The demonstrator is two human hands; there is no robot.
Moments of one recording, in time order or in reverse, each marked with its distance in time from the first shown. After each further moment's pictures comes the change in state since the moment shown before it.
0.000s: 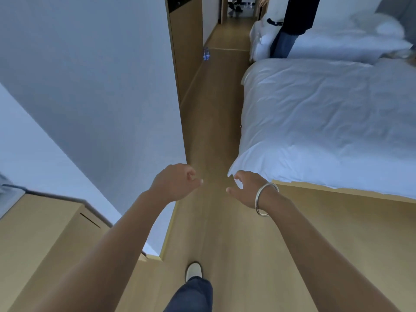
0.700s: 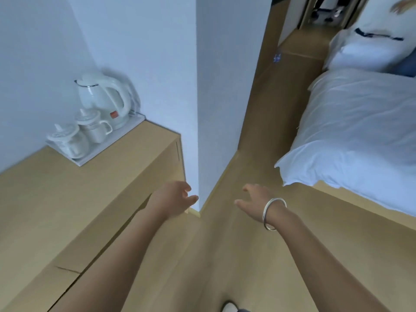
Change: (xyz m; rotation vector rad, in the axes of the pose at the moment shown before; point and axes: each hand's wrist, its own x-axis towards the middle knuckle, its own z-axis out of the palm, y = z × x) left_hand -0.299 -0.124 0.026 -0.133 0.111 -0.421; right_hand -0.191 -0.111 0.121 -0.100 -0.168 -0.197
